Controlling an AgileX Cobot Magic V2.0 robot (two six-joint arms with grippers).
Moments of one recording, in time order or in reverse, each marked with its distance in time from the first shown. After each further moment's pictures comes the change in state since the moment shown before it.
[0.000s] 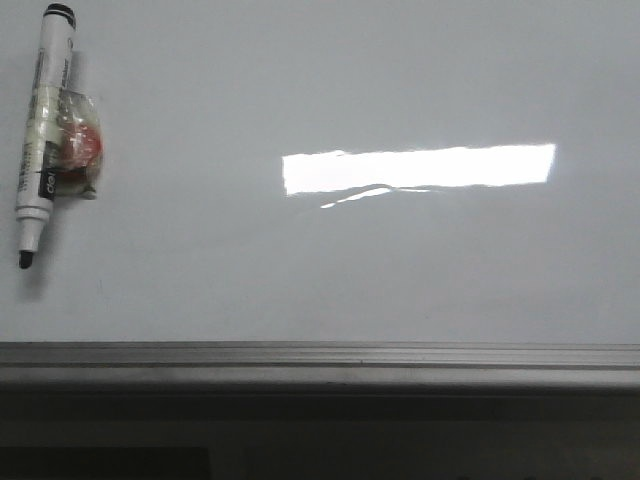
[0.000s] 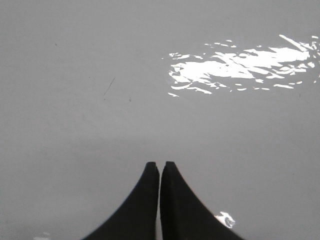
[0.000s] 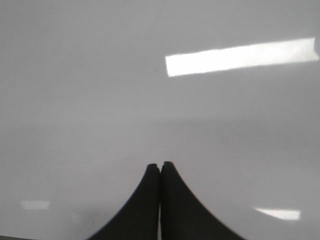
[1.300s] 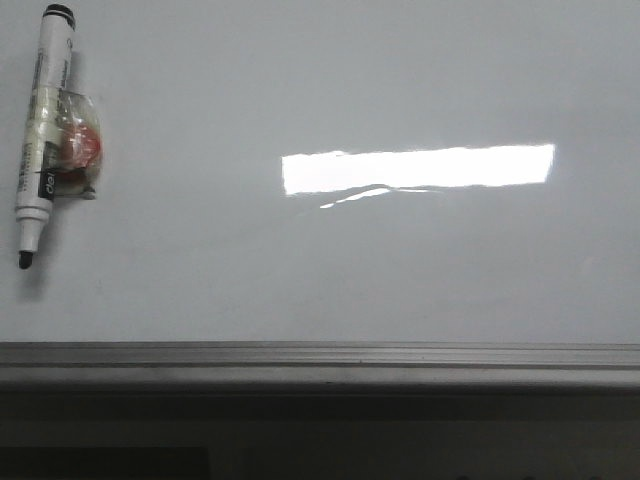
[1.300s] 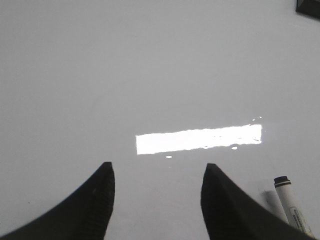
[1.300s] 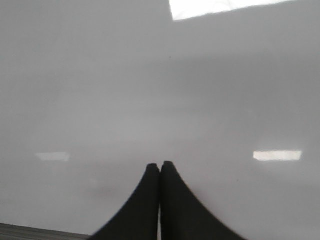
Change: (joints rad) left arm -0.127 0.176 -0.252 -0.176 -0.154 0.075; right arm 0.000 0.237 -0.170 0.042 0.129 0.000
